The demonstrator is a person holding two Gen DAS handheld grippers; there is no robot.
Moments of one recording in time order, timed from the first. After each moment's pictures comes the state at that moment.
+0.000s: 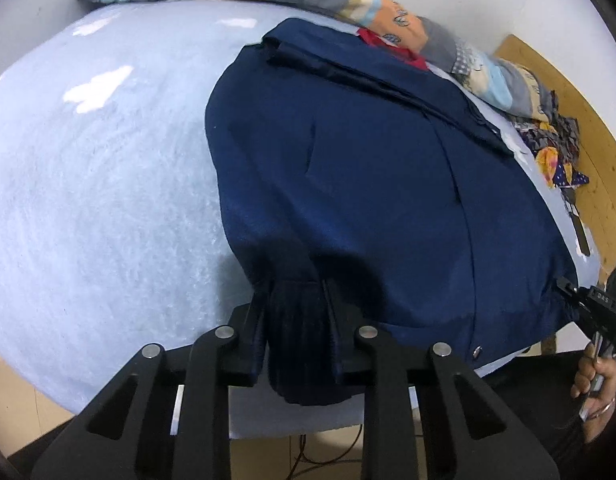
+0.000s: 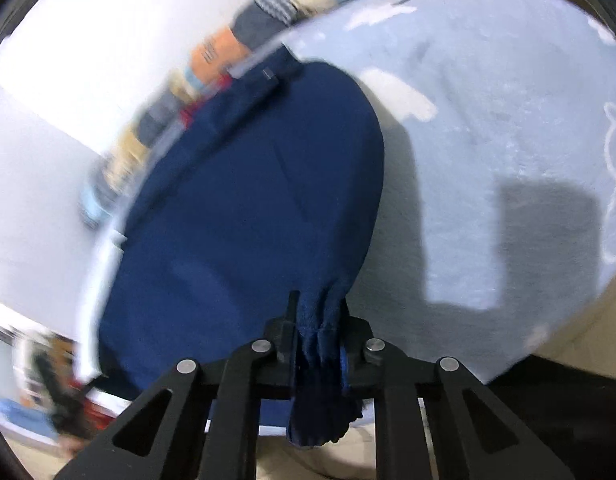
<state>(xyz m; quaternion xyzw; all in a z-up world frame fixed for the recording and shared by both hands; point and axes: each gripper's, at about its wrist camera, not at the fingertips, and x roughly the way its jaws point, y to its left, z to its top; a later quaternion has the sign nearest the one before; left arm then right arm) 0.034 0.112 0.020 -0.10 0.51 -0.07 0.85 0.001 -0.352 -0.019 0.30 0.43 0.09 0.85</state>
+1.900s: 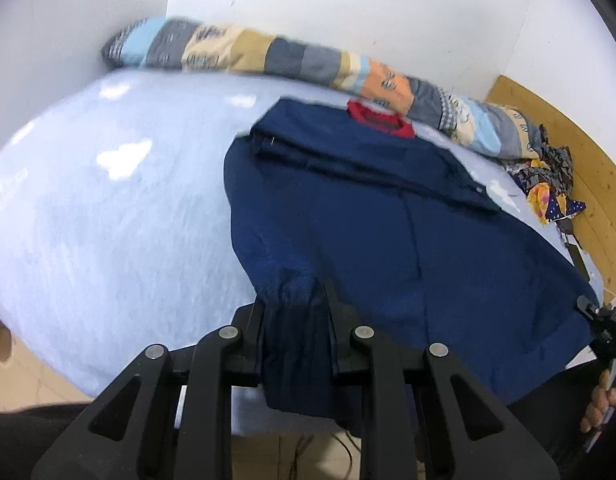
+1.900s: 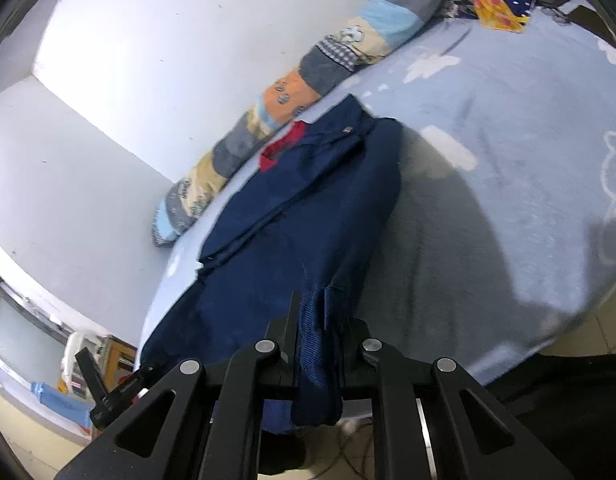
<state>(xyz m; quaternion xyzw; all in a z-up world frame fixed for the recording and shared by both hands) -0.006 0.081 0.090 -0.08 0.38 -0.04 0.92 -0.039 -0.350 0.036 0.33 0.34 0.17 0.87</state>
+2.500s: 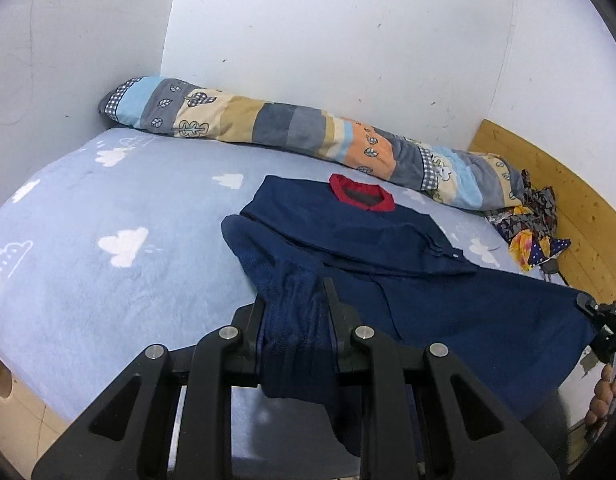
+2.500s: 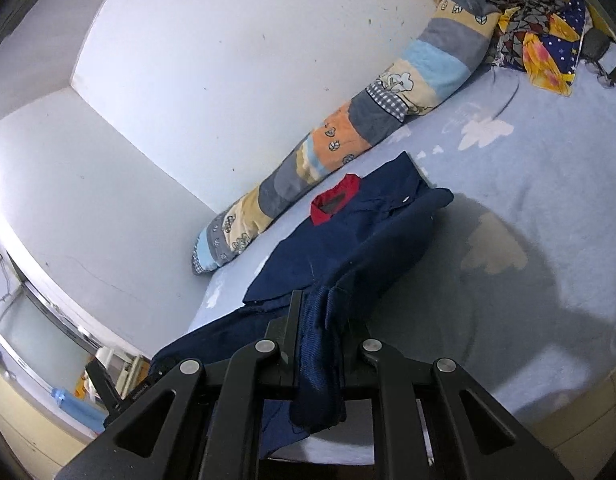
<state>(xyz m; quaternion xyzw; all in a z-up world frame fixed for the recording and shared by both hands) 0.013 0.086 0.163 -0.10 0.30 -0.05 0.95 -0.016 -0.360 0.111 0.34 0.27 0.21 0.88</state>
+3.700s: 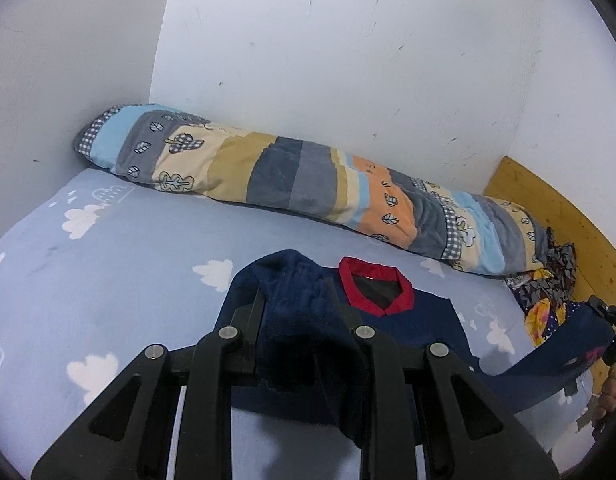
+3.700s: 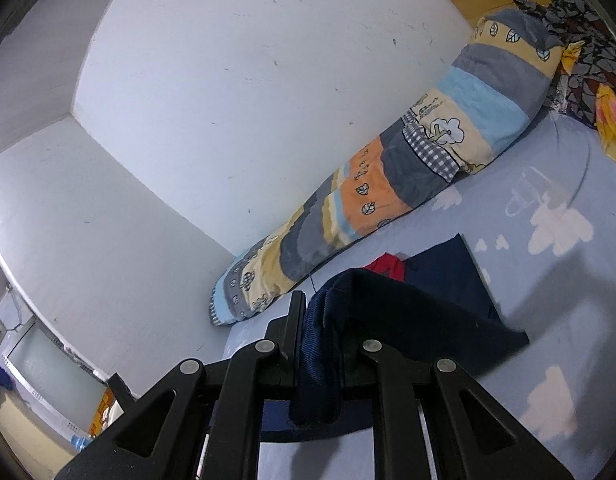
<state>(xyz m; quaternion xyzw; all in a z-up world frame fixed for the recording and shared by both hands) 0.211 0.100 0.223 -0.11 0.29 -0.04 0.95 0.168 -0.364 0.216 0.36 0.24 0.23 0.88</state>
